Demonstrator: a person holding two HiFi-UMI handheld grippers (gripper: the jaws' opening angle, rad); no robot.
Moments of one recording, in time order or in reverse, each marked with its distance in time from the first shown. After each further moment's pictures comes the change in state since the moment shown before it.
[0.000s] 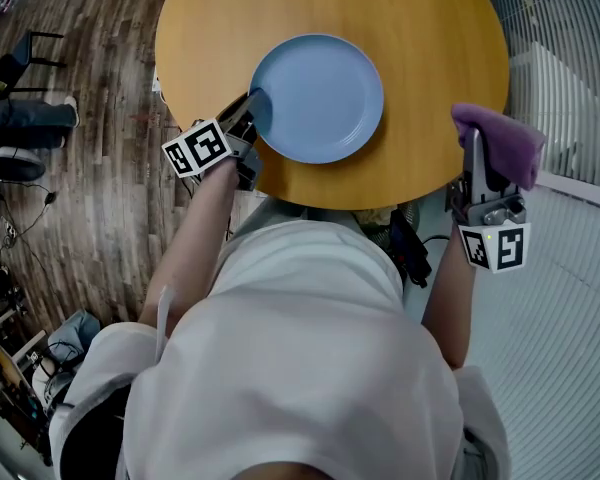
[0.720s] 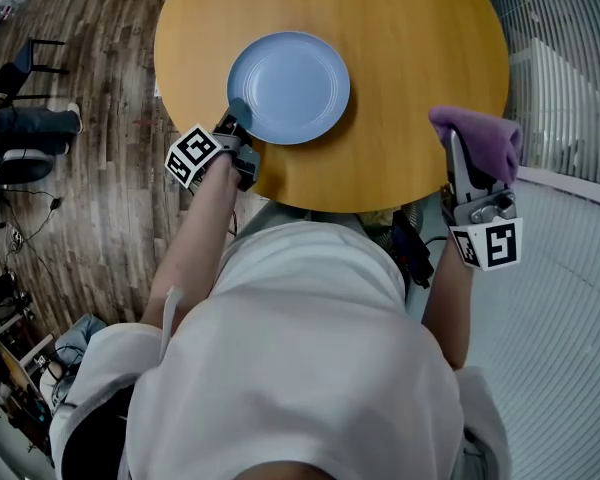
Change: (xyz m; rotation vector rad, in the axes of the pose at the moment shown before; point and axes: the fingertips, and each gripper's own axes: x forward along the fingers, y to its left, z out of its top) left arm -0.018 0.083 -0.001 -0.327 -0.180 0.207; right arm 0.009 0.023 -0.020 -0.043 0.086 0.072
